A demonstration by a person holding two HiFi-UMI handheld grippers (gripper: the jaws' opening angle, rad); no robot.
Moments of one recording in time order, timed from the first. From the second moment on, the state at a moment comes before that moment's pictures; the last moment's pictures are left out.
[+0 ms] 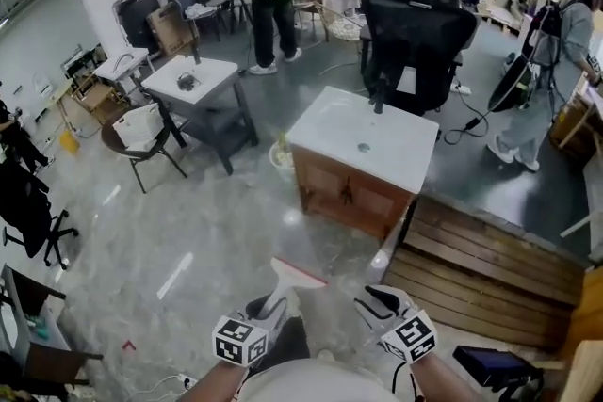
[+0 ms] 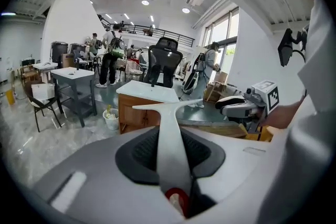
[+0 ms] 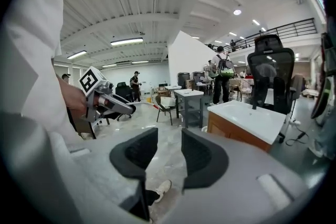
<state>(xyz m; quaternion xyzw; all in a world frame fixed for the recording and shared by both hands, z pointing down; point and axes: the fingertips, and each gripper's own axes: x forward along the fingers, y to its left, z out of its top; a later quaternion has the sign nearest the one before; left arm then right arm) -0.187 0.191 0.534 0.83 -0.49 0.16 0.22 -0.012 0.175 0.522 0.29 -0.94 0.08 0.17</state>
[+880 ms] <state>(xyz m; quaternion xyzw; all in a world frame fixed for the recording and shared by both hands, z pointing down) -0.286 -0.119 0.567 0.84 -0.46 0.17 0.24 -0.088 -0.082 0.505 0.35 -0.91 0.11 0.20</state>
